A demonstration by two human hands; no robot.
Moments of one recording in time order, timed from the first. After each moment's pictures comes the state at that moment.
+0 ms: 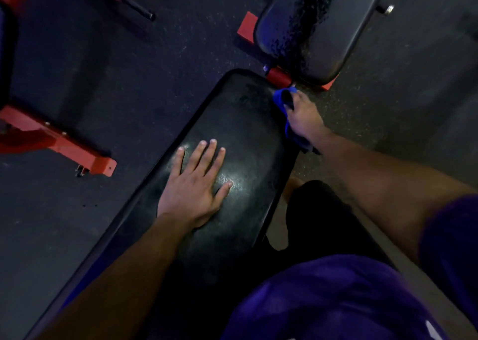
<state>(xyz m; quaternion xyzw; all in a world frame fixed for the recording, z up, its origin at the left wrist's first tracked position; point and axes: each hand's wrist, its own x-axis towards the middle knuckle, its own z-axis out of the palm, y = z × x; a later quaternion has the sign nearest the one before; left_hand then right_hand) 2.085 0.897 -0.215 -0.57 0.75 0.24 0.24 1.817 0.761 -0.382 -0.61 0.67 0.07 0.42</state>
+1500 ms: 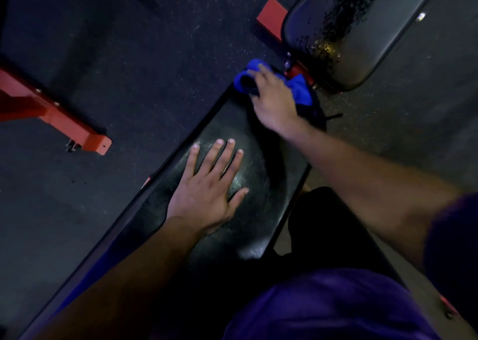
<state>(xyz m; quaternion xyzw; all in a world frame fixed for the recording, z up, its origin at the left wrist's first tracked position) 2.088 0.895 -0.217 -0.56 0.76 0.24 0.25 1.936 0.729 -0.362 -0.73 0.58 0.06 0.37</state>
